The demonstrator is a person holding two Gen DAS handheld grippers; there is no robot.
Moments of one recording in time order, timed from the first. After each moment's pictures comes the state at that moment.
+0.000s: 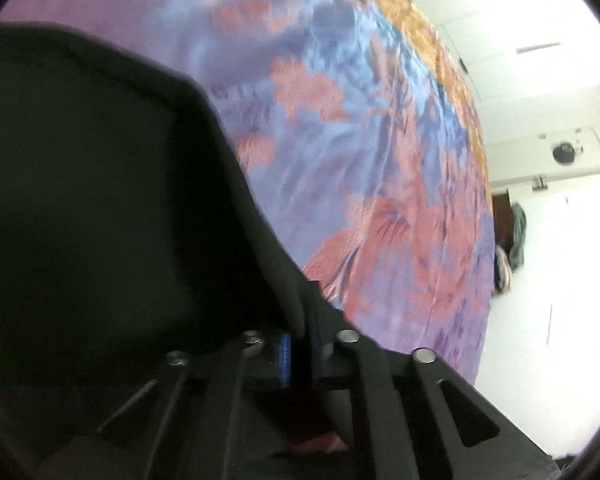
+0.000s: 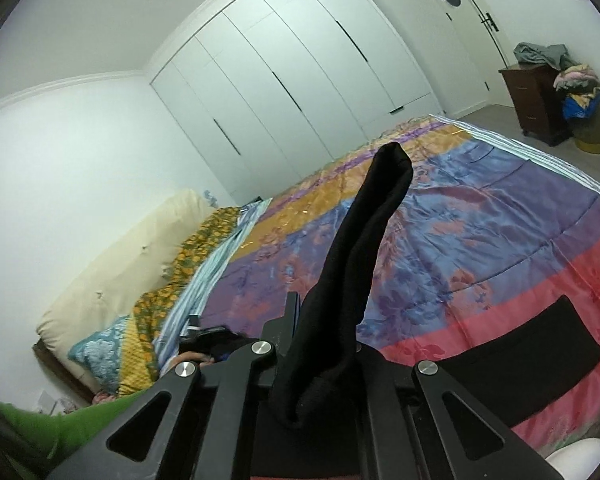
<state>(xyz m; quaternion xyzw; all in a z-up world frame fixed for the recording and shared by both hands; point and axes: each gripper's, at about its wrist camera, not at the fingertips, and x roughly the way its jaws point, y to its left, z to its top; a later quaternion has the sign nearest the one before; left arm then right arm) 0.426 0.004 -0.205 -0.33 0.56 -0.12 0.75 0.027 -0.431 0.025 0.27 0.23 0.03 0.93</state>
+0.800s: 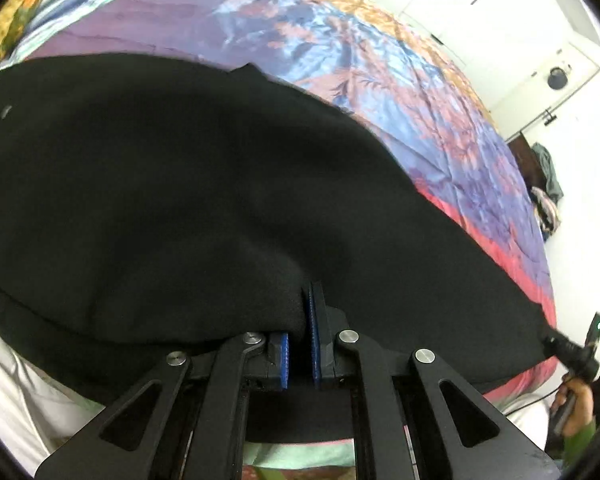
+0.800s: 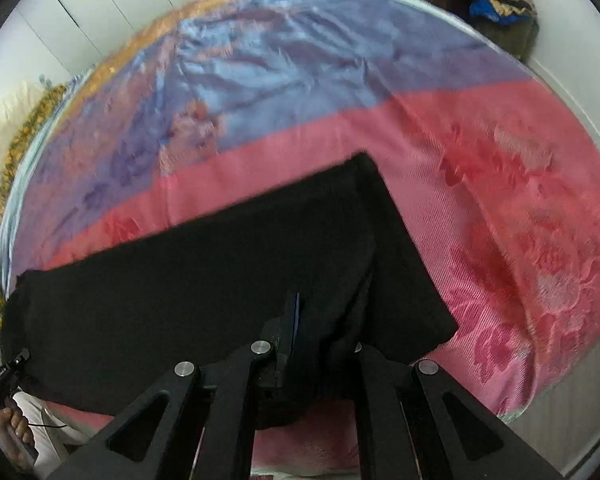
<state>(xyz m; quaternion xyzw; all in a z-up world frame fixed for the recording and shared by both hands) 0.165 -0.033 -0.193 -0.18 0.53 -0.10 0.83 0.063 -0.595 -0.165 0.20 0.53 -0.15 0.81</state>
